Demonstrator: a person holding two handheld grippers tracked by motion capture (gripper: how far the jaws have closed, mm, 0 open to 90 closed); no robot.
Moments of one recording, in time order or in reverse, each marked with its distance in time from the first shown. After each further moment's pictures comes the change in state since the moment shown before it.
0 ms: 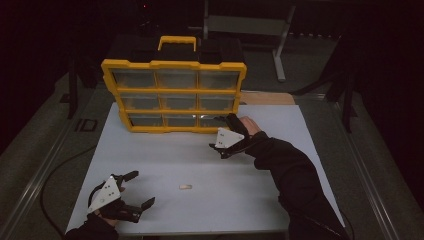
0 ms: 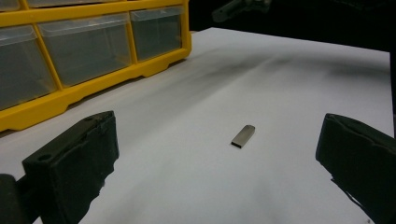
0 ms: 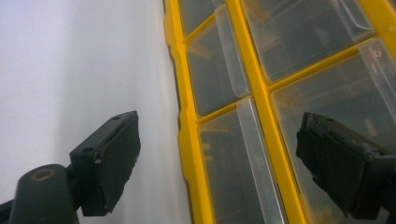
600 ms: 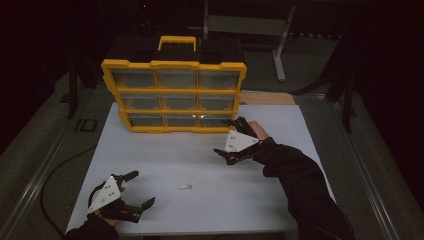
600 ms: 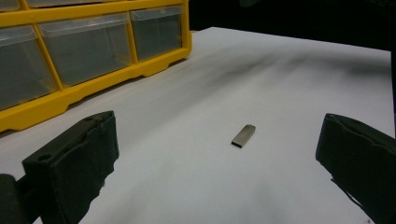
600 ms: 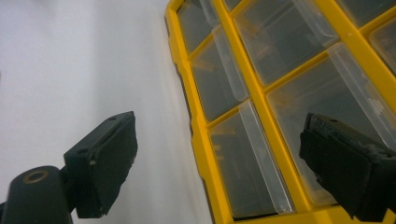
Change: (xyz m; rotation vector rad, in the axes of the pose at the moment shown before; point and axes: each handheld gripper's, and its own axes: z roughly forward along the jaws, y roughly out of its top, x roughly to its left) left arm 0.000 0.000 0.000 0.002 0.002 0.003; right arm 0.006 0.002 -0.035 -0.057 0.003 0.121
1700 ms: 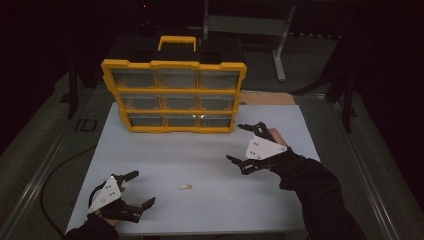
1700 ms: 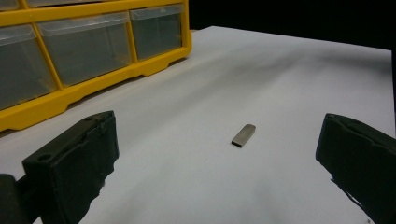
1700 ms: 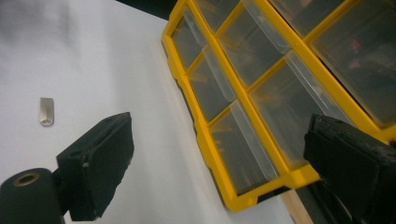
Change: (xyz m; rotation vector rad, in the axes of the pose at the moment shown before) left arm 0.000 0.000 0.000 0.003 0.002 0.001; right arm 0.007 0.005 -0.066 -0.065 -0.033 0.120
